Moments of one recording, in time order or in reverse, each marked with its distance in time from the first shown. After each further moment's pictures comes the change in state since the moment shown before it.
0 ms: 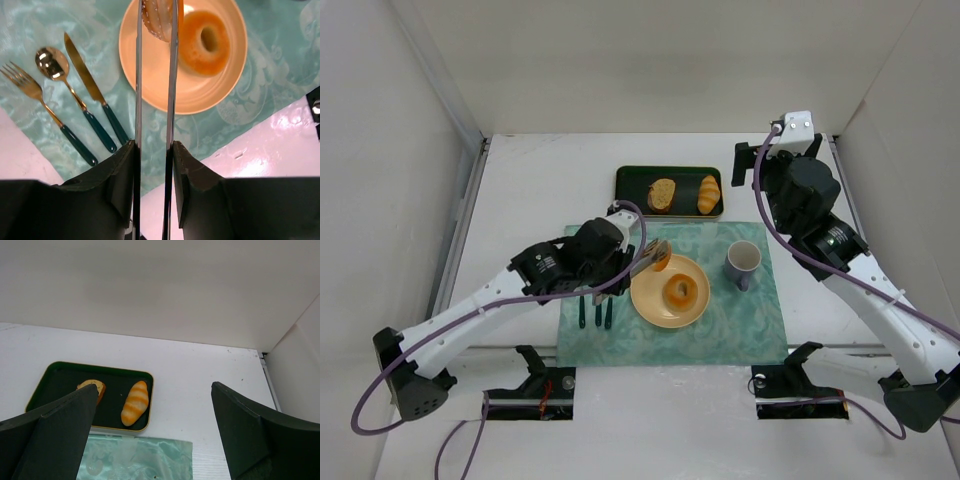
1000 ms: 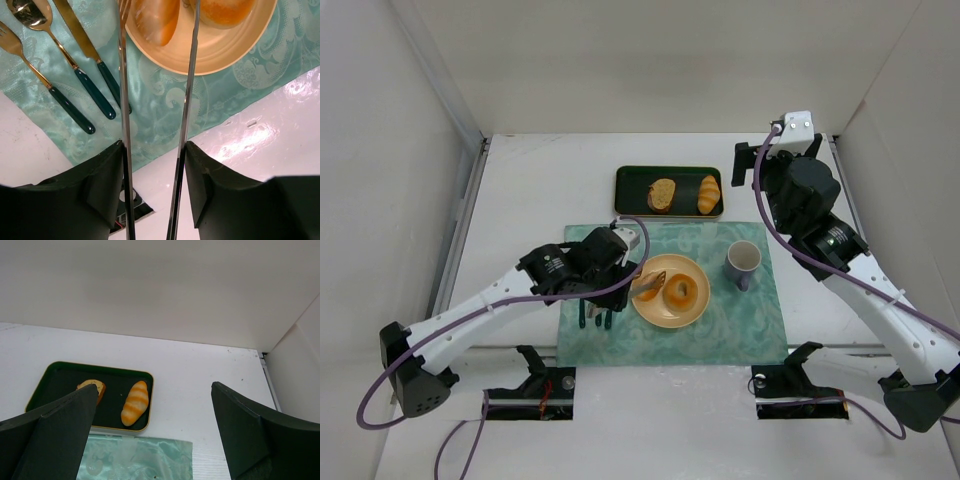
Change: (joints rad) left arm -0.017 0.025 -0.047 -0.132 0.054 -0.037; right arm 0.000 0.000 0.000 0.000 0.000 0.000
